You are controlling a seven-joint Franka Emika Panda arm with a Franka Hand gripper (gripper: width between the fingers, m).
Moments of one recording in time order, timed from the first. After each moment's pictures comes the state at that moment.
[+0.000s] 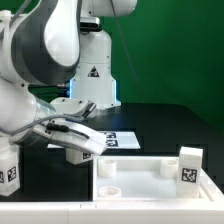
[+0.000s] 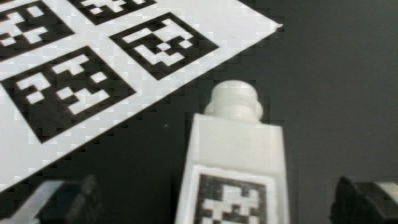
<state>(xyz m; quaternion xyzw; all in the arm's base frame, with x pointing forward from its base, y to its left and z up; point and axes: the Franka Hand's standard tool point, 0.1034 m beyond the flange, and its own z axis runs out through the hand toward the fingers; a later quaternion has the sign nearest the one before) 0.431 -0.050 0.012 -0.82 0.31 0.43 0.23</state>
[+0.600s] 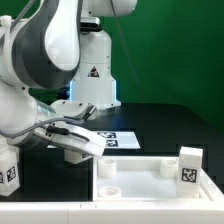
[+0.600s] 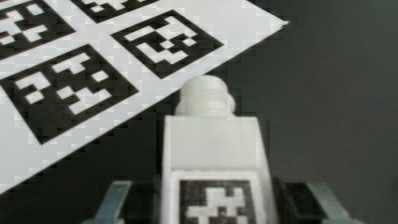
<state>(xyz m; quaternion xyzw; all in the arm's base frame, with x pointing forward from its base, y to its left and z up) 0.429 -0.049 0.010 -0.81 0.31 0.43 0.23</state>
